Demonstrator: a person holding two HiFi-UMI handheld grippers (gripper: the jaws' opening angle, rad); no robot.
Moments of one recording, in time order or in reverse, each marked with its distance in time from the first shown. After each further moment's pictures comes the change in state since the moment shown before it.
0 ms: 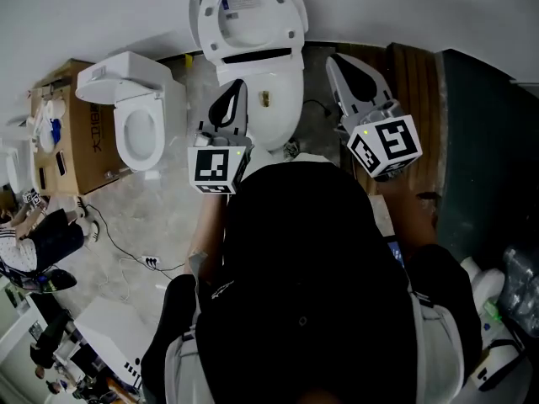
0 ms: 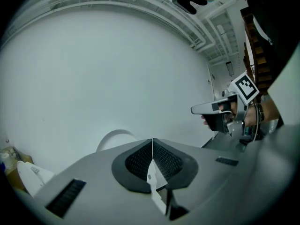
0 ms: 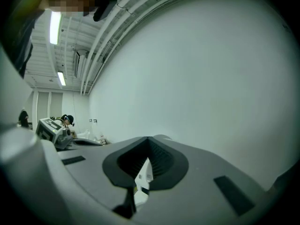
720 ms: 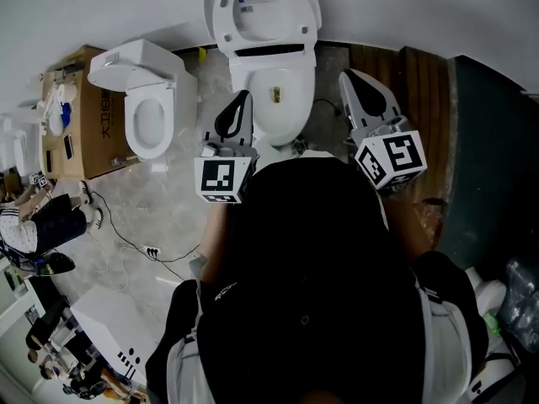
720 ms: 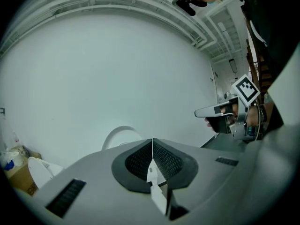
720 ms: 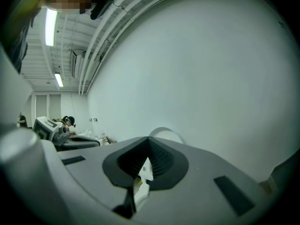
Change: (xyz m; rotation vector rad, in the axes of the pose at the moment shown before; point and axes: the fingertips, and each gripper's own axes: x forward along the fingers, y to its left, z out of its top) left arm -0.044 -0.007 -0.014 -0.013 0.024 0.057; right arm -0.028 0.017 -0.024 0.046 0.054 -0.016
